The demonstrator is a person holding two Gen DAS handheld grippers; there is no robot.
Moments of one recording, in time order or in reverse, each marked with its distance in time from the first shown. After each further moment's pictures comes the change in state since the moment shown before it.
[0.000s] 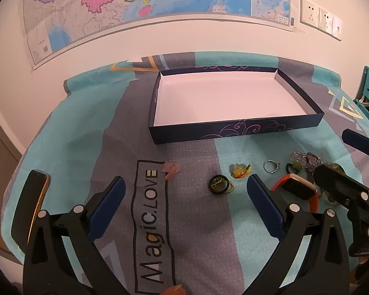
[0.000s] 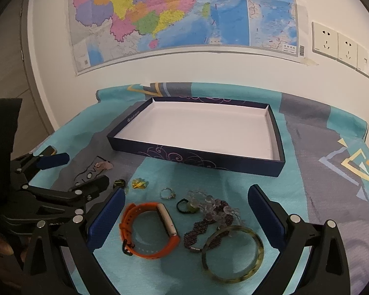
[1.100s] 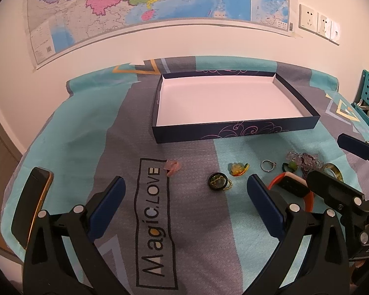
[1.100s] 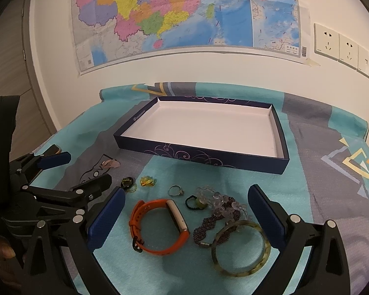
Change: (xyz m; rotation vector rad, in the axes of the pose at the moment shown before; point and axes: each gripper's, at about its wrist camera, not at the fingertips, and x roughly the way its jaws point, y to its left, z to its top) left arm -0.011 0.003 -0.004 -0.013 -0.023 -0.005; right arm -0.005 0.007 -0.002 0.000 0.009 0.002
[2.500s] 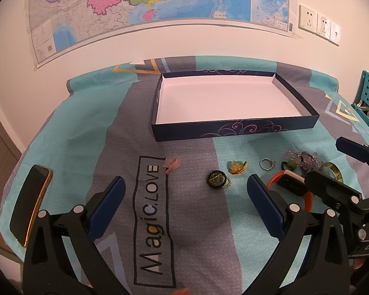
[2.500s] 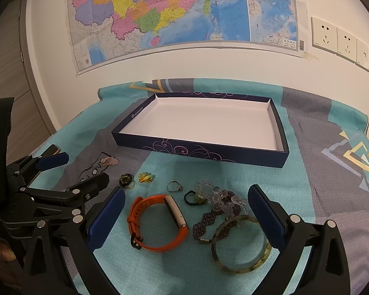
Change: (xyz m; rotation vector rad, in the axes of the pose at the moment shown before) left arm -0.002 -0.001 -0.004 0.000 -0.003 0.000; right arm 0.002 -0.003 -0.004 0.017 0.017 0.002
